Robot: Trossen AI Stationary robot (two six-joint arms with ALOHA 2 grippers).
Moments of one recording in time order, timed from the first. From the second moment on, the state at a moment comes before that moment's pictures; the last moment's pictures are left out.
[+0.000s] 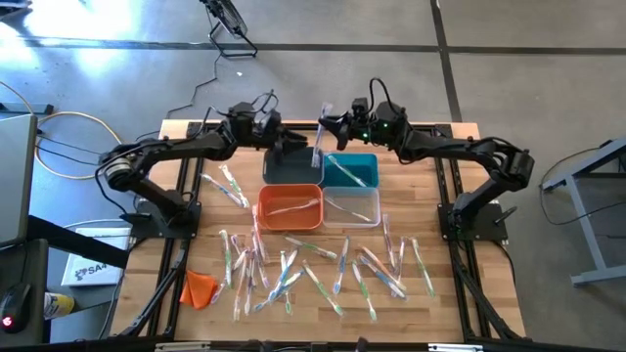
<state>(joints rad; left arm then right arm) 0.62 1.45 0.83 0.53 0.57 -0.36 -0.49 1.55 0.99 0.57 -0.19 0.50</state>
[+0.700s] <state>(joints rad) 0.56 1.46 0.83 0.51 0.48 -0.32 -0.45 1.55 0.99 0.55 -0.17 0.46</state>
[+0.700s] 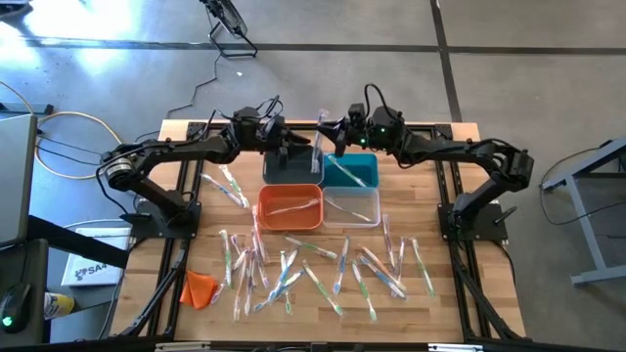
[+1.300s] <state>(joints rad) 0.52 1.46 0.83 0.50 0.43 -0.32 -0.44 1.55 0.99 0.55 -0.16 0.45</state>
